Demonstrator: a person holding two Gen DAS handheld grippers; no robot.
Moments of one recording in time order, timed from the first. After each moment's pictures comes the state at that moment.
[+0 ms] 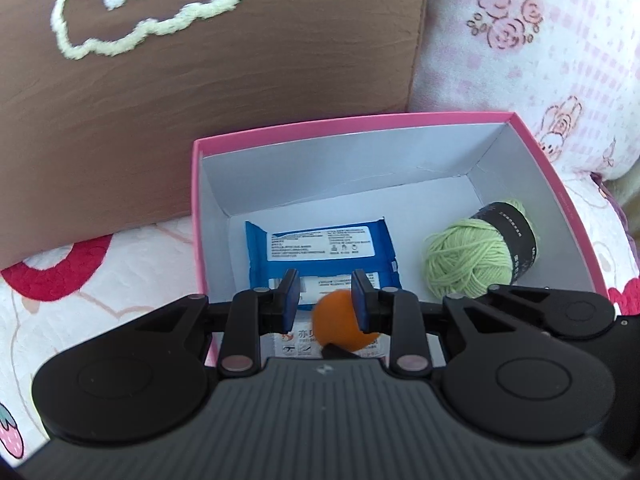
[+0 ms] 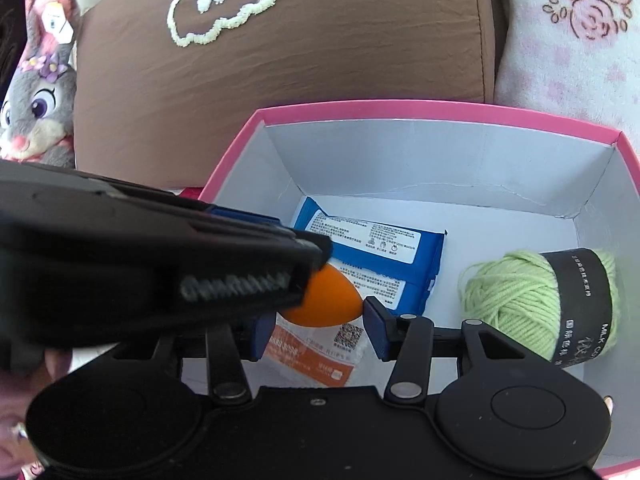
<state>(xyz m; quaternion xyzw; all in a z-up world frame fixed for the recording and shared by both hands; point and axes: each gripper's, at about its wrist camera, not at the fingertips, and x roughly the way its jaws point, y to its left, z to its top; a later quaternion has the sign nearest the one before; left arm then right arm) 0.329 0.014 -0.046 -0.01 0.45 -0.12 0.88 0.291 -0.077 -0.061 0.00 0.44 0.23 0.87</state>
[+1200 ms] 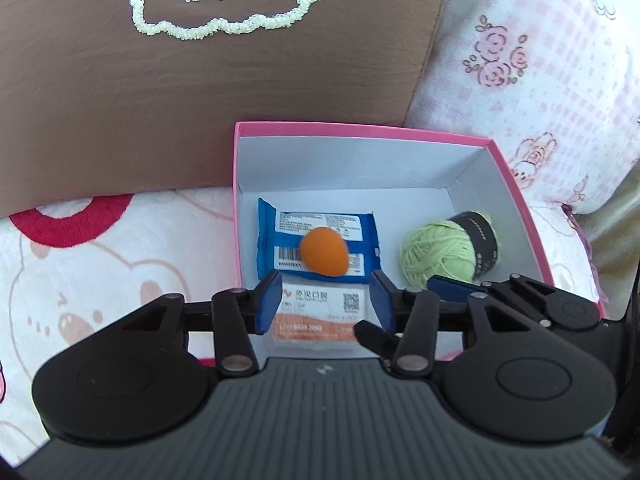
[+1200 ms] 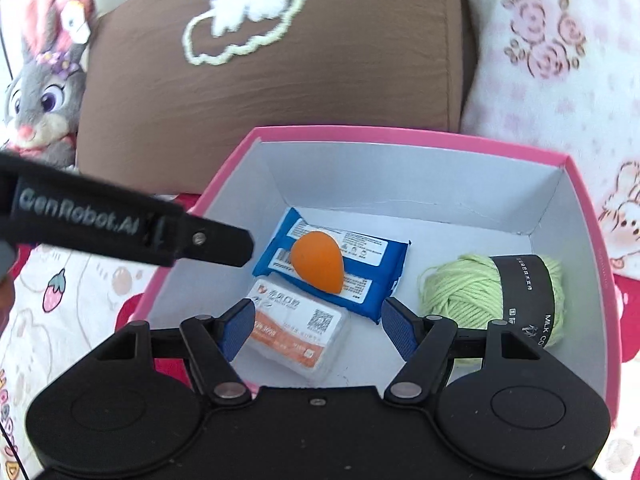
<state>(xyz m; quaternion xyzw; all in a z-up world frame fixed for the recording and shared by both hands) 0.280 0.049 -0.018 -0.08 0.45 -0.13 0.88 0.245 -0.101 -0.038 -0.03 0.39 0.22 0.89</state>
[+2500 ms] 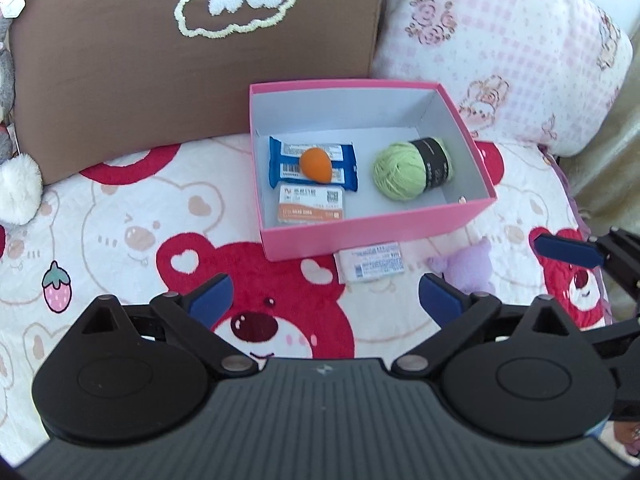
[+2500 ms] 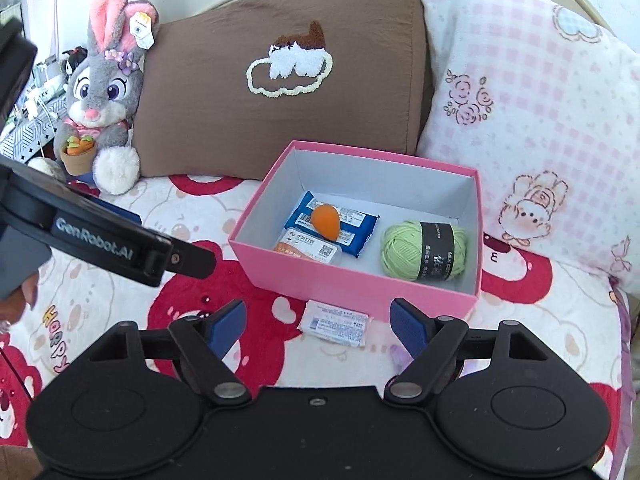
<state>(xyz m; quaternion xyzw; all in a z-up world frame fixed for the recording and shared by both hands) 0.140 0.033 0.048 -0.03 0.48 -0.10 0.87 0.090 -0.153 0.067 -0.07 0.38 0.21 0.90</state>
